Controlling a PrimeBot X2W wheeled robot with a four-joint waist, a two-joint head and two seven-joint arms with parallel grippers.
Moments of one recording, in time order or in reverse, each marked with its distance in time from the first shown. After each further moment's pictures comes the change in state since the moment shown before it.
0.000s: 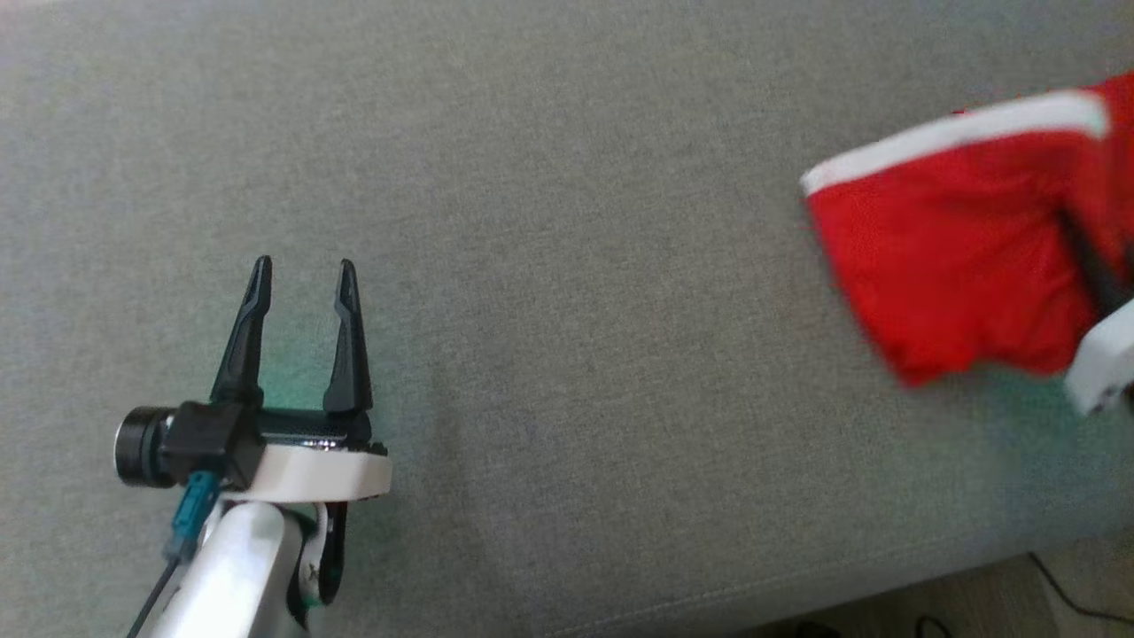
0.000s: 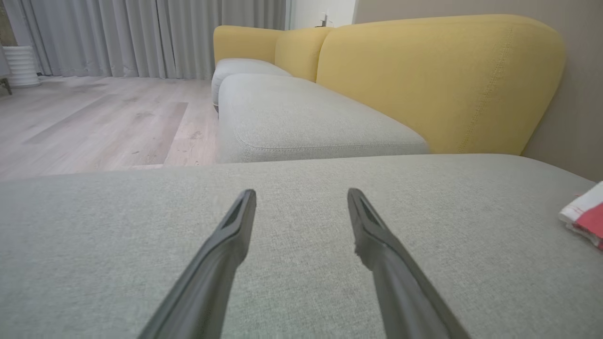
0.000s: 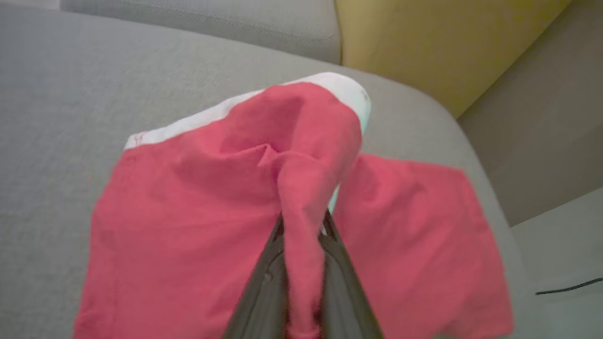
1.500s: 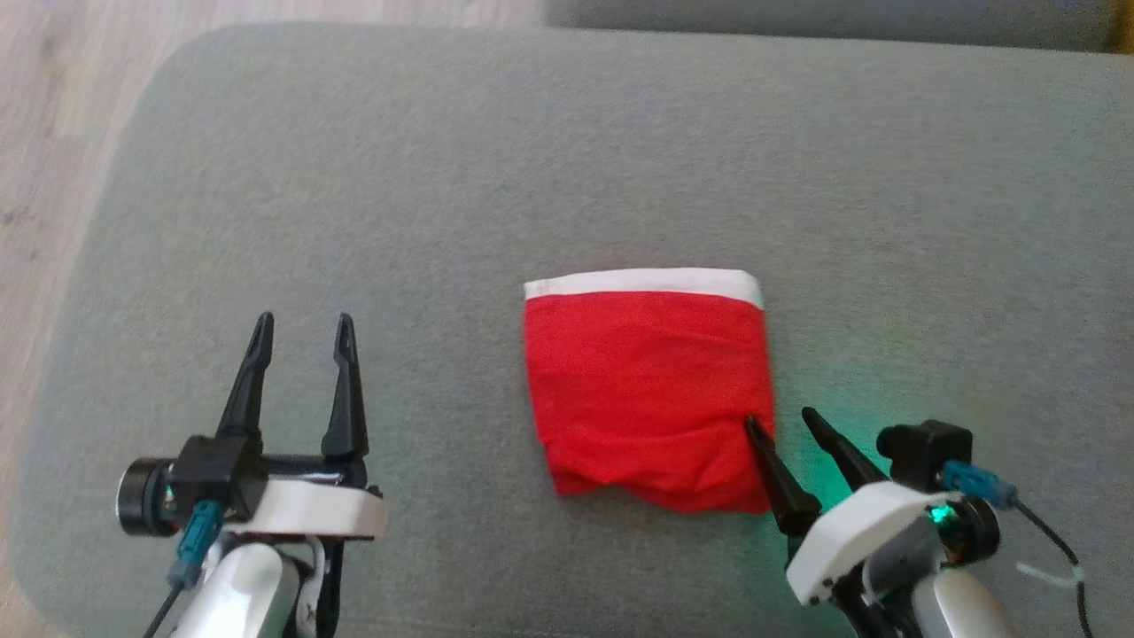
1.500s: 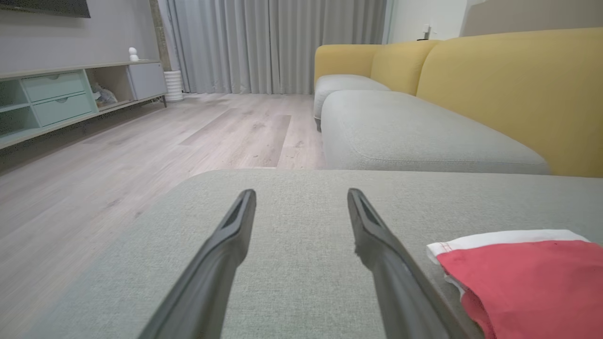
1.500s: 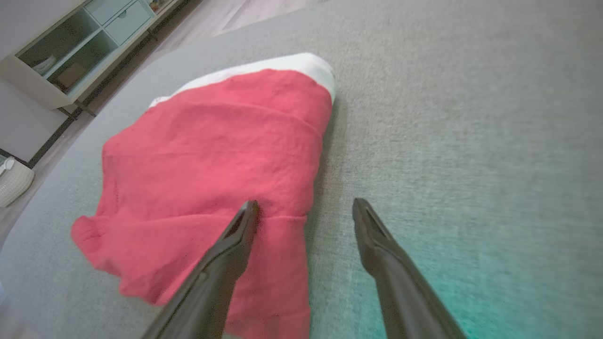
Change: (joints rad) left arm 0.080 0.051 -0.042 -0.010 -0.054 0.057 0.044; right arm 0.298 0.493 0.069 -0.087 -0.026 0.000 -0.021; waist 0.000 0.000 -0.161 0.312
